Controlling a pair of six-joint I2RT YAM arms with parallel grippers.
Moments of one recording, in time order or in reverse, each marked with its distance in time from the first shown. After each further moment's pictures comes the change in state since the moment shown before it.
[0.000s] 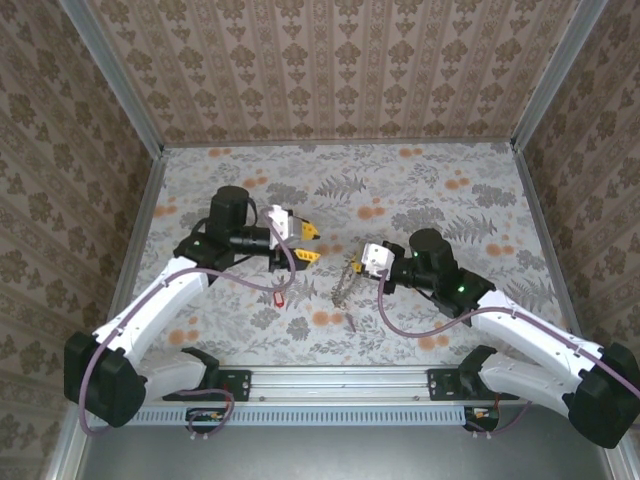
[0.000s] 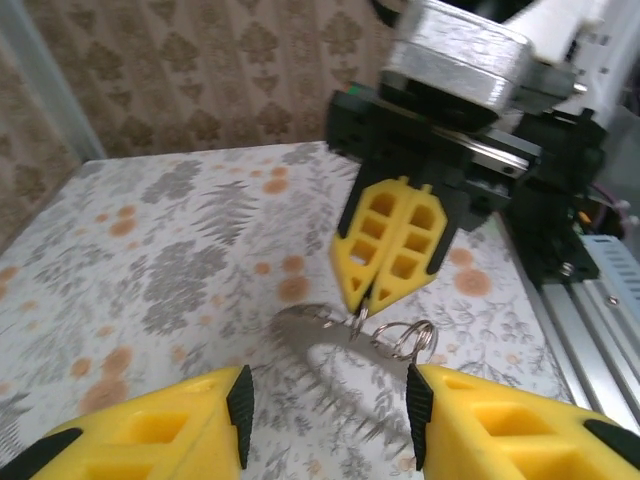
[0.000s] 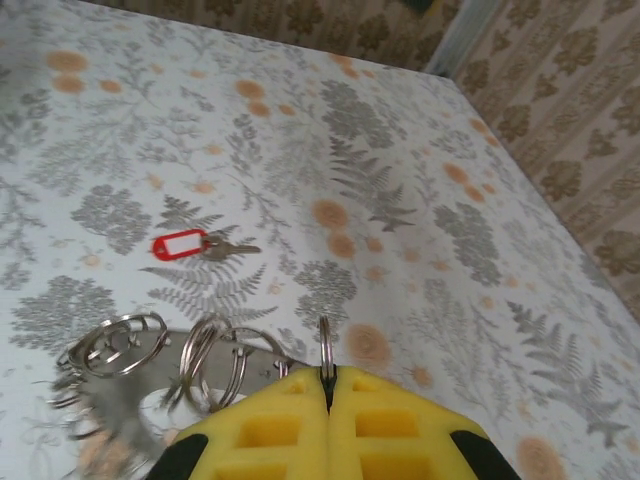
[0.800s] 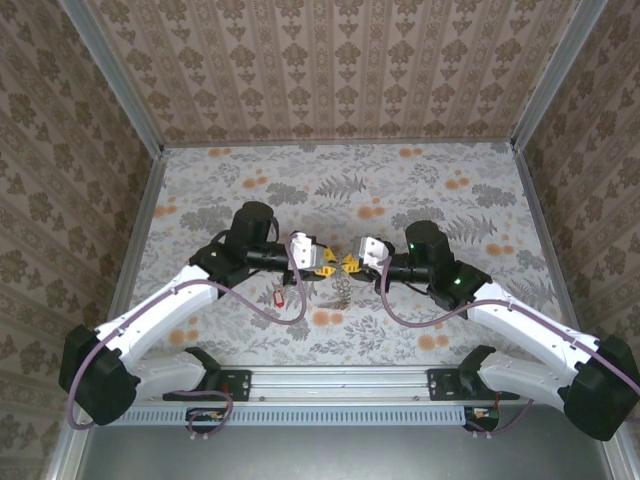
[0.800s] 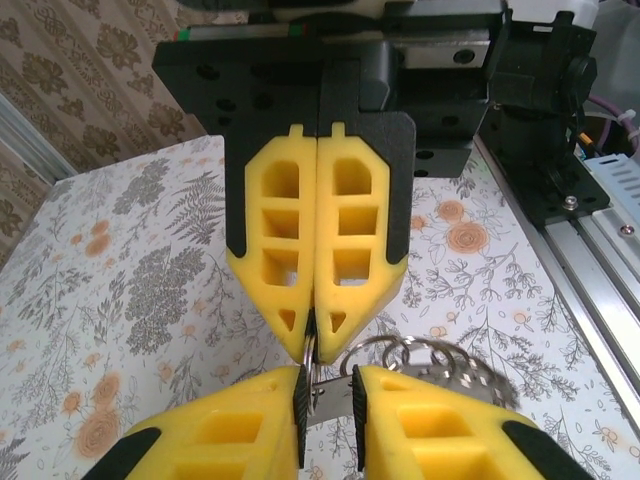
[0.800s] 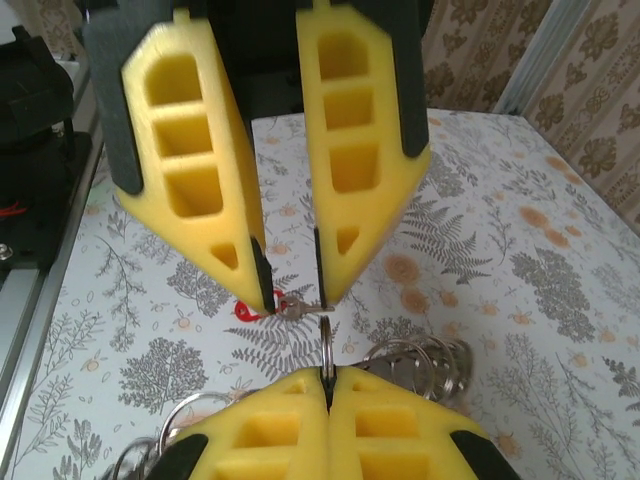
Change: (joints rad) left arm -0.171 -0.005 -0.047 0.021 -0.183 0.127; right arm 0.002 0.052 0.065 0.015 -0.160 0.114
